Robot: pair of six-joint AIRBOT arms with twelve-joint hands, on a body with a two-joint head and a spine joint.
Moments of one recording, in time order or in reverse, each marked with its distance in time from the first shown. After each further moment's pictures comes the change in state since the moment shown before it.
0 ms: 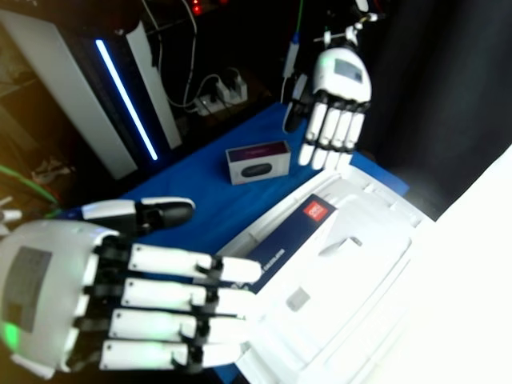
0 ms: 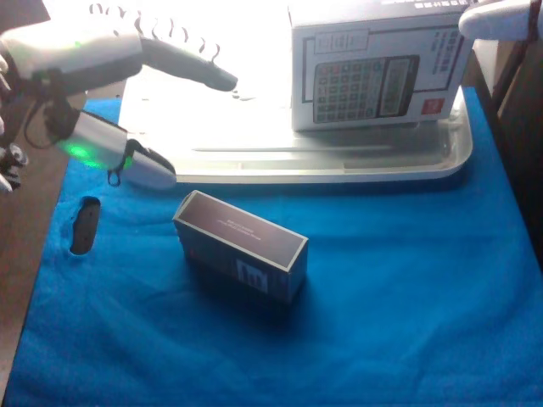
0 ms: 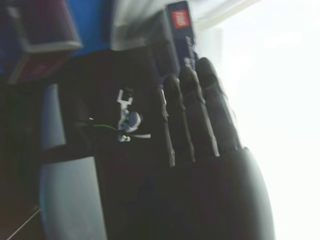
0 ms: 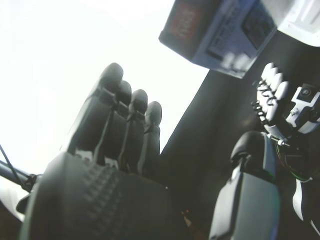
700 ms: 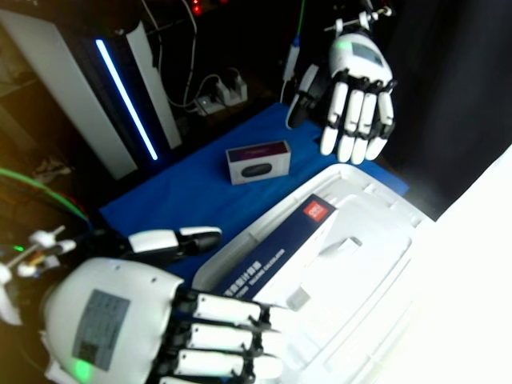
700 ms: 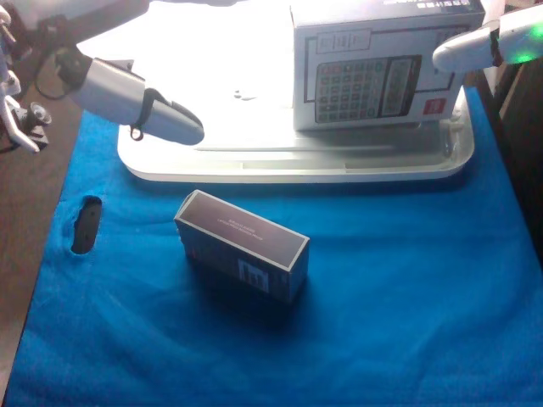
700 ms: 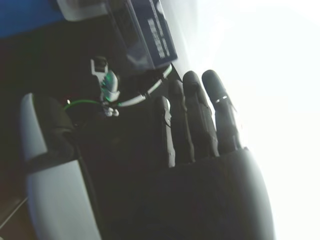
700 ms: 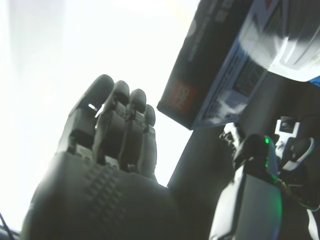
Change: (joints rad) left arm -0.063 -0.019 0.009 -0.136 -0.057 0.099; right arm 0.021 -0.119 0.138 -0.095 -0.226 0.096
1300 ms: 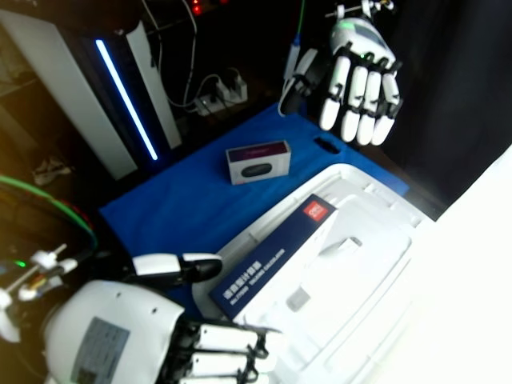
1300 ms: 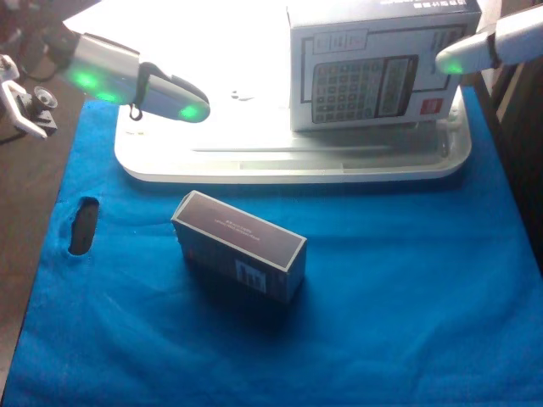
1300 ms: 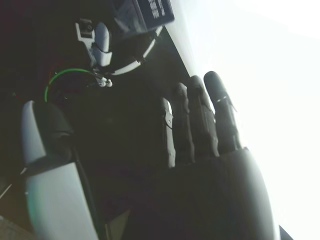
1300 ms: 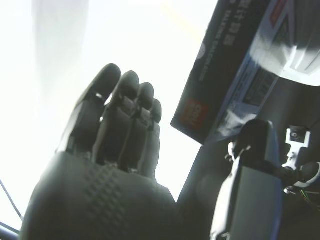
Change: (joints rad) left arm -0.002 0.026 -0.027 -0.087 -0.093 0.041; right arm 0.000 -0.040 0.042 0.021 -0.028 0.040
